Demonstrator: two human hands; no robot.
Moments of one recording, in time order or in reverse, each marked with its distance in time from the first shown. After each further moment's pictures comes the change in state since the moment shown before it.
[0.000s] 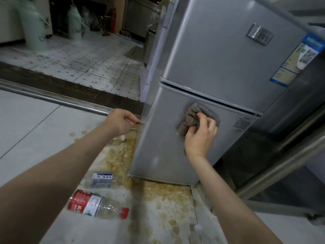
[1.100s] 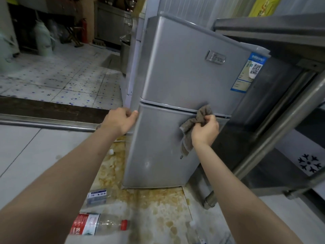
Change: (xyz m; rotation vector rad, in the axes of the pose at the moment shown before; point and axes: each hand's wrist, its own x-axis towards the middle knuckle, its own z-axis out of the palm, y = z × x) left_hand 0.011 0.073 -0.022 0.306 0.025 0.198; right_hand 0.062 -0.010 -0.053 0.070 0.074 0.486
